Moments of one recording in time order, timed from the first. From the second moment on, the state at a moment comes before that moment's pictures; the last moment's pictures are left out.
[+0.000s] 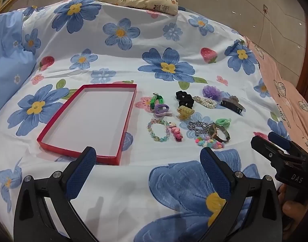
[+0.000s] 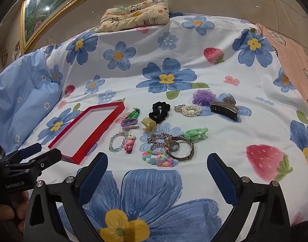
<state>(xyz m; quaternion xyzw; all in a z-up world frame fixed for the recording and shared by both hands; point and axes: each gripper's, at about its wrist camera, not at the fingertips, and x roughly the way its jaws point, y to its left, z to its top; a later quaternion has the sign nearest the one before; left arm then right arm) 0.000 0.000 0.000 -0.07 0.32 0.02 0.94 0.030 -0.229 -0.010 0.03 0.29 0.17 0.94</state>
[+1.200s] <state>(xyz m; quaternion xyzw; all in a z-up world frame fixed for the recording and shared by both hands) 0.045 0.010 -0.013 -0.05 0.36 0.00 0.93 0.065 -0.242 -0.019 0.06 0.34 0.16 0.92</state>
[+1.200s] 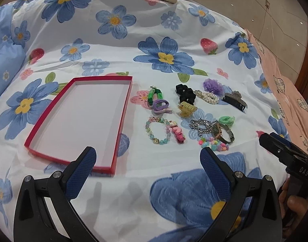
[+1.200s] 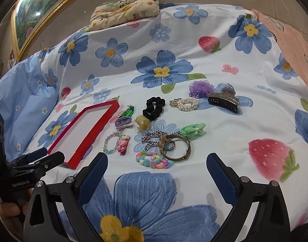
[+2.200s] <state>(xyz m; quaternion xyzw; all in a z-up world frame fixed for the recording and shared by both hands) 0.221 0.016 -0.063 -0.07 0.47 -0.06 0.88 0.205 -0.278 -0.081 0.13 0.48 0.11 0.86</state>
